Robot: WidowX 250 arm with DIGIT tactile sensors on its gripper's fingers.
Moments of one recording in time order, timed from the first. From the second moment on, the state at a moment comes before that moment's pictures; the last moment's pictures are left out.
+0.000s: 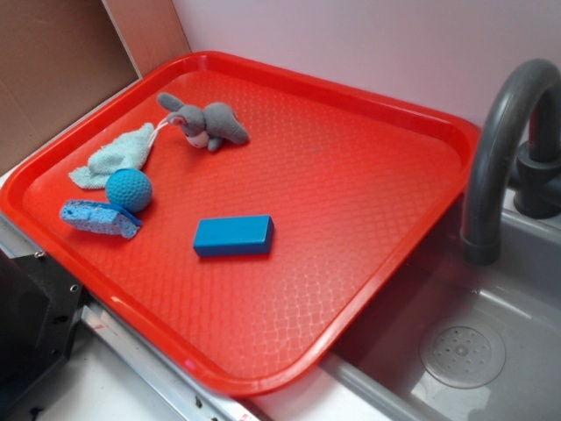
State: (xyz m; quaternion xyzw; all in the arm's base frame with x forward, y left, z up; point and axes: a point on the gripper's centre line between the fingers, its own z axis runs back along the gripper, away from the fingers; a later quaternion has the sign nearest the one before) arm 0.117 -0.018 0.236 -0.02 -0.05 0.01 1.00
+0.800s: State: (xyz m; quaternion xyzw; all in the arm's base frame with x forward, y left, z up) arm 0.127 -0.038 0.222 -0.01 -0.07 -0.15 0.99
